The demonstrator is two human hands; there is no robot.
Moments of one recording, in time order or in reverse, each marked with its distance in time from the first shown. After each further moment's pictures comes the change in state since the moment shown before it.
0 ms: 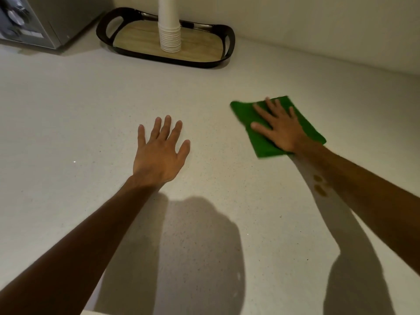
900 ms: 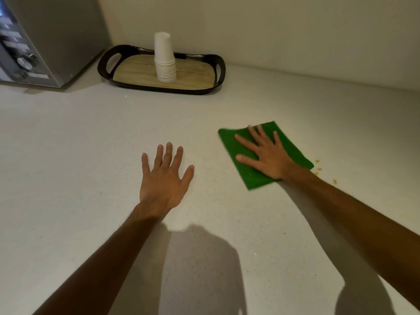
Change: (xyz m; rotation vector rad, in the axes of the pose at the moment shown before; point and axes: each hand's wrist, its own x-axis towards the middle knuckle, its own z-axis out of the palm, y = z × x) left_hand -0.001 -0.001 0.000 0.010 -0.004 -0.001; right_hand -0.015 -0.036 0.005 -0.027 -0.058 -0.032
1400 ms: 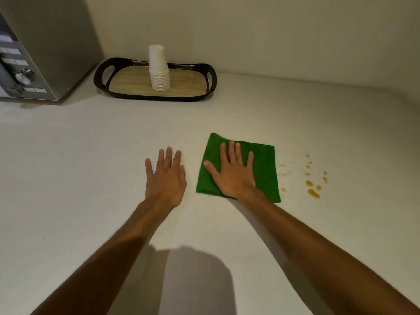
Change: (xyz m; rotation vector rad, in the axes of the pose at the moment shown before) left_hand -0.002 -0.008 -0.012 -0.087 -0.014 0.046; right_hand -0.015 -0.143 0.014 0.172 0.039 0.381
